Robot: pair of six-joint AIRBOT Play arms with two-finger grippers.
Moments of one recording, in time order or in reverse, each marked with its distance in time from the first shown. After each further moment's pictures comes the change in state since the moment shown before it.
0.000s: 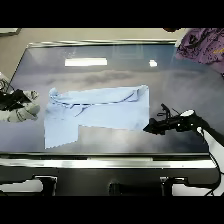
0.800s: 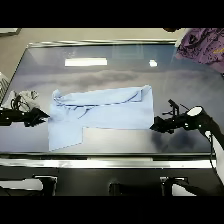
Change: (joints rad) left arm 0.056 -0.077 -0.368 -0.370 0.113 0.347; right arm 0.003 0.180 0.001 -0.163 0.011 0.156
